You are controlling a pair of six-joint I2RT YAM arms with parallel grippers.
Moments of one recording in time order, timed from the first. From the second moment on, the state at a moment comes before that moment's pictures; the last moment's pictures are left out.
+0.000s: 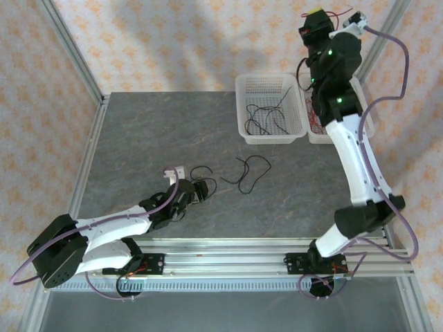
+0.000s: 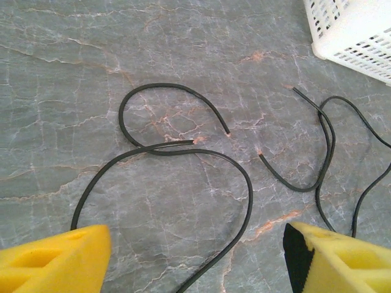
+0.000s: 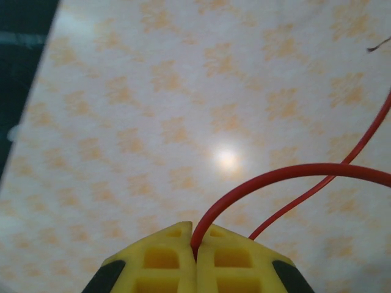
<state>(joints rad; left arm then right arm) -0.78 1.15 0.43 0.01 -0.39 -0.89 0.23 1.63 1.98 -0.08 0.22 0.91</state>
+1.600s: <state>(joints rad) -0.79 1.19 0.68 -0.50 -0.44 -1.04 -0.17 2.35 2.14 -0.51 -0.06 0.86</state>
